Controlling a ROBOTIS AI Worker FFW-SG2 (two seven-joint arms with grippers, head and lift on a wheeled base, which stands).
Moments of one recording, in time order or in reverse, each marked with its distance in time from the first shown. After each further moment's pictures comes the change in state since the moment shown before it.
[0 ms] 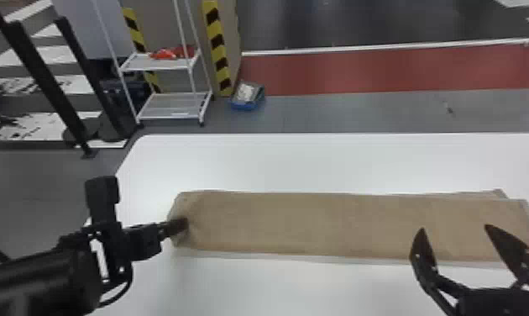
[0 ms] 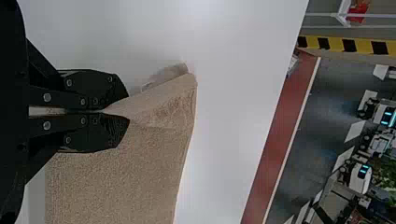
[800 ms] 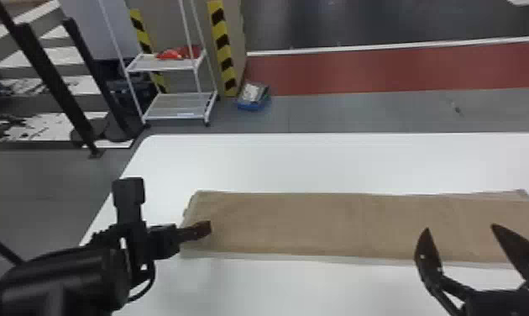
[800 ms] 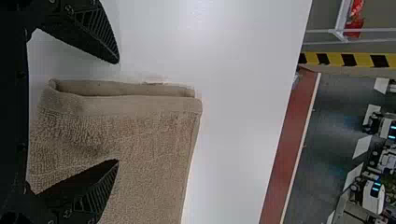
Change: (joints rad) left arm -0.011 0.000 -0.073 0.067 0.001 -0.046 0.140; right arm 0.009 0.000 0.010 -0.014 0.009 -0.003 0.000
